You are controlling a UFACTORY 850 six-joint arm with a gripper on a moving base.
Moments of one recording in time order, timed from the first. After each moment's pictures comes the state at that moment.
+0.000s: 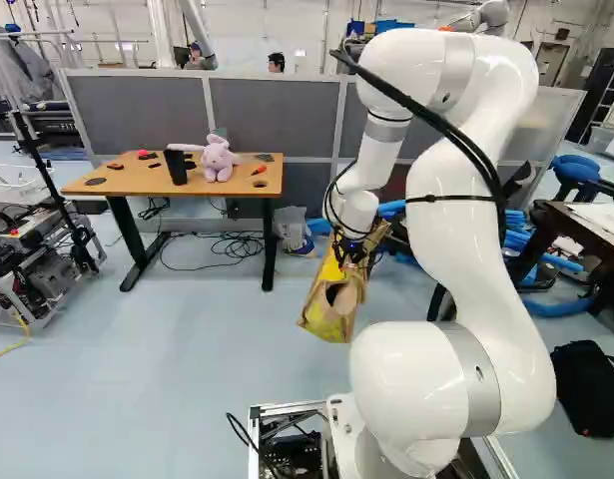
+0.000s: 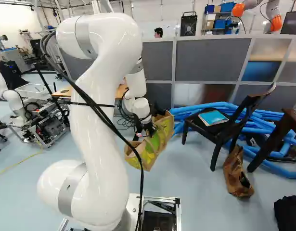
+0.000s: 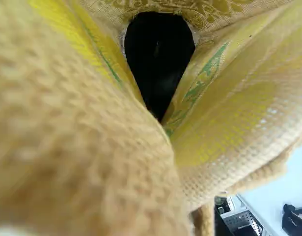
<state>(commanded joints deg) -6.8 -33.9 -47.2 17.4 4.1 0.0</state>
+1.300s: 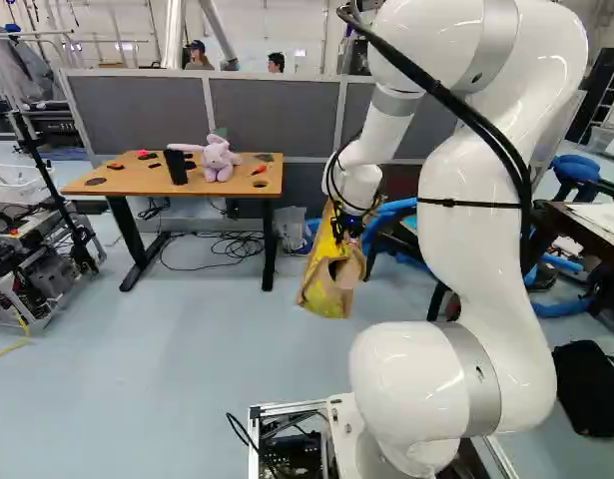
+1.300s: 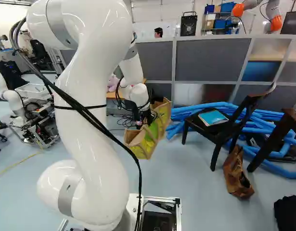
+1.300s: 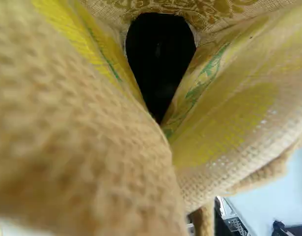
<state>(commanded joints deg) -6.0 -25.3 -49.5 13.3 -3.8 0.0</state>
